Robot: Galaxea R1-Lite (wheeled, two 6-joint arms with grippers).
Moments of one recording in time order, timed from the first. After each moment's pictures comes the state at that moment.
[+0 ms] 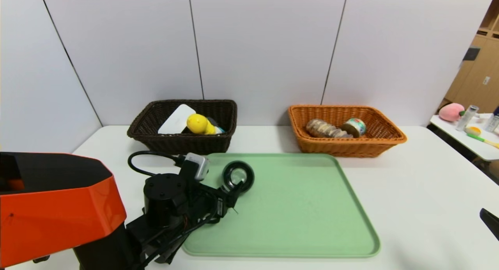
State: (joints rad) left arm -0.66 2.07 -0.40 -1.52 0.18 -0.10; right arm -0.02 0.66 -0.21 -0.28 -0.06 -0.07
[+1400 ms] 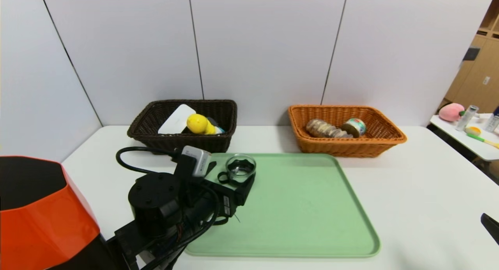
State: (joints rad) left arm -0.75 1.95 -0.39 -1.52 0.22 -0.14; right arm -0.02 0.63 -0.19 -0.28 -0.05 -0.08
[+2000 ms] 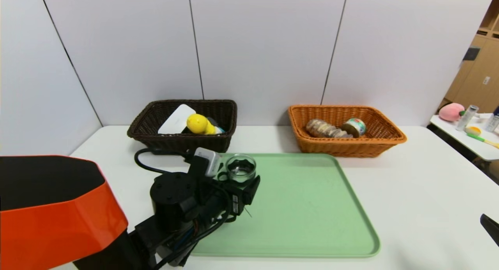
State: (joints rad) left arm -0.75 2.04 -0.46 -1.52 0.21 -0.15; right arm -0.02 0.63 -0.19 -0.28 -0.05 -0.07
